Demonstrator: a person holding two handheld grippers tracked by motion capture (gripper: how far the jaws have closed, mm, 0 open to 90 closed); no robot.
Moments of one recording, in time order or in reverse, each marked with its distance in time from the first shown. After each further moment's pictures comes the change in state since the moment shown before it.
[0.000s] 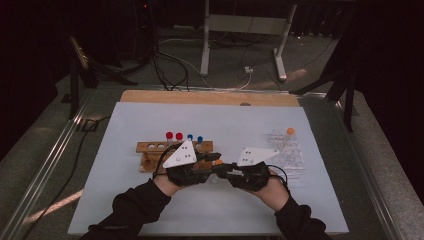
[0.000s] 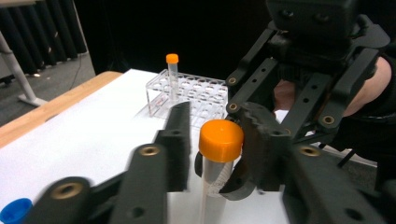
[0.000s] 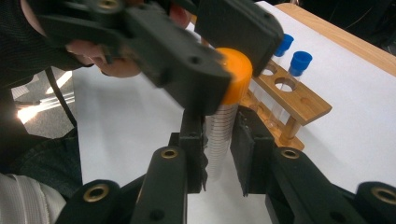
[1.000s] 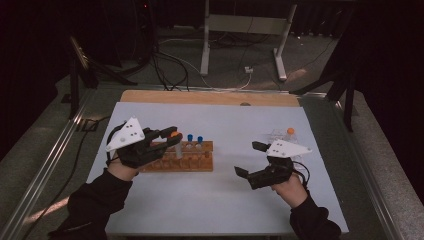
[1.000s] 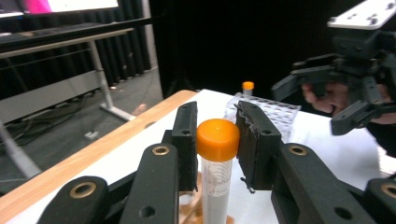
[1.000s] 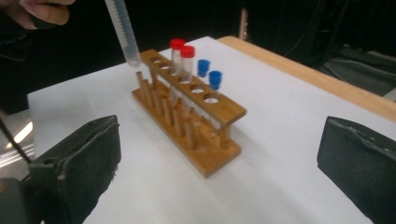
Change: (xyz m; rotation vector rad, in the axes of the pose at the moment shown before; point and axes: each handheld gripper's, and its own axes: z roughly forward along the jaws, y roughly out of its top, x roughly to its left) left arm 0.044 0.024 -0.105 -0.070 0.260 -0.012; right arm -0.032 -0.020 -0.045 -0.163 -0.161 0.104
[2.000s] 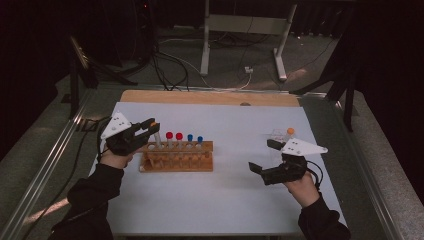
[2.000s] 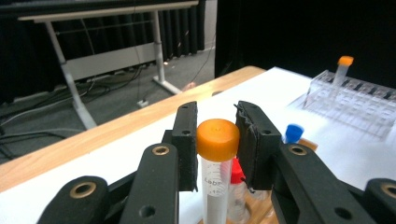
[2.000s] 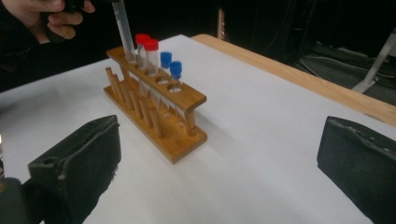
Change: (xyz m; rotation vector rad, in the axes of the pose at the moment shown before) left arm 0.062 -0.062 0.009 0.058 0.202 -0.109; right arm -0.024 -0.012 -0.020 0.004 -0.066 0.022
